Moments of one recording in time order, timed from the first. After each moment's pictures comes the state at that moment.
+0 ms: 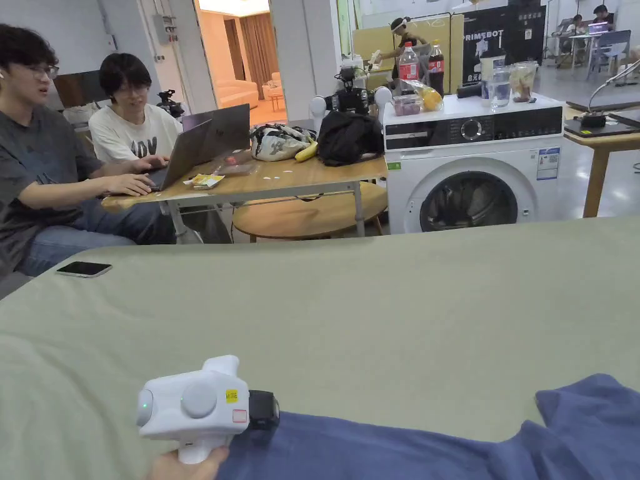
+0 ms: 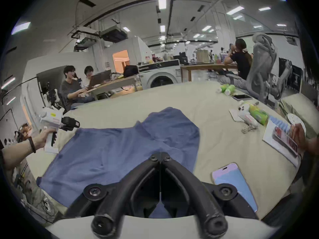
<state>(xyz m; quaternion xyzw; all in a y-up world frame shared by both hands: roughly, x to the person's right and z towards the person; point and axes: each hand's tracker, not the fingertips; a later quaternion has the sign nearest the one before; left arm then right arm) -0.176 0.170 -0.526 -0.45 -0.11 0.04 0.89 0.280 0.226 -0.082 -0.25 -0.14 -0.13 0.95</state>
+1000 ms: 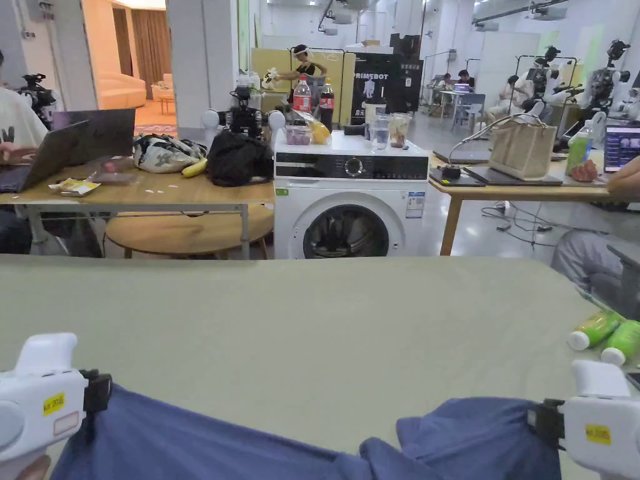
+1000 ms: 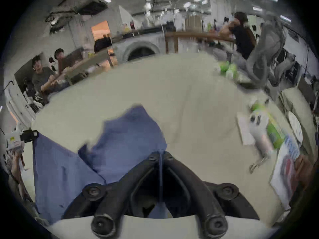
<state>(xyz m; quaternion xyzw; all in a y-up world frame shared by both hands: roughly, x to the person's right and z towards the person) -0.193 0.313 -0.445 -0.27 -0.16 0.01 0.95 0.361 0.313 -0.263 -0.30 -0.13 -0.12 0.94</state>
